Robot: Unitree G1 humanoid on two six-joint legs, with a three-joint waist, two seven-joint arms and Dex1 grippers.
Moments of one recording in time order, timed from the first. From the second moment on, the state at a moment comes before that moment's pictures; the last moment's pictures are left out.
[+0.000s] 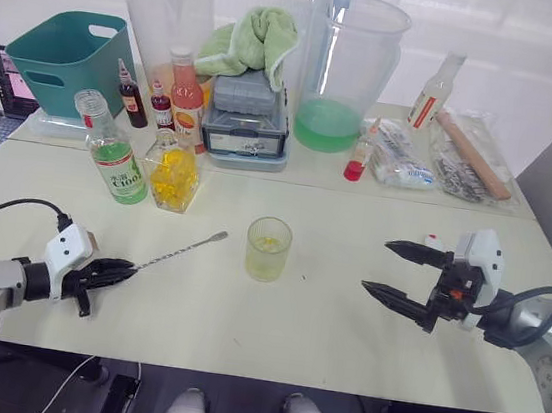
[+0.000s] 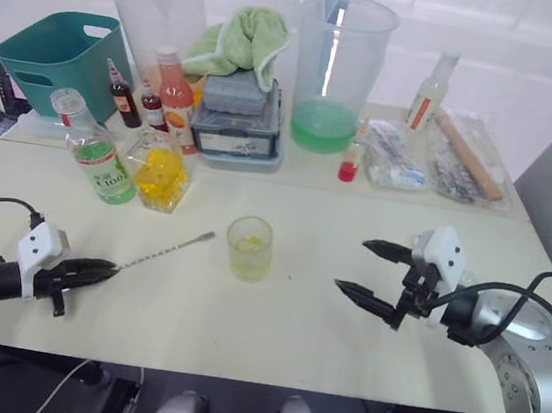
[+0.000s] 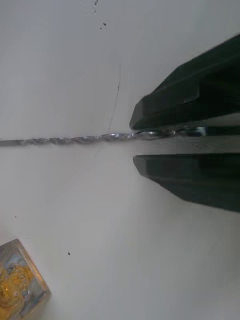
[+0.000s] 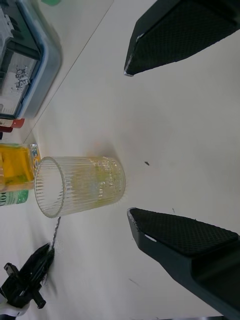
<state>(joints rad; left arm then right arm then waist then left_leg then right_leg) -0.11 0.91 0.19 0.26 -0.32 0.07 -1.20 -0.10 -0.81 -0.25 -0.43 0.65 0.53 0.95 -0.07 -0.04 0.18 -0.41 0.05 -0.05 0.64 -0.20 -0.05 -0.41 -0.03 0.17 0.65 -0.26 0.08</state>
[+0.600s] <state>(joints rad) -0.23 1.05 0.03 0.29 -0.19 0.12 -1.32 -0.07 -0.77 -0.22 -0.44 0.60 0.49 0.90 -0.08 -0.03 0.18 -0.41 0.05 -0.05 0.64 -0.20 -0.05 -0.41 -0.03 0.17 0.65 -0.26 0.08</state>
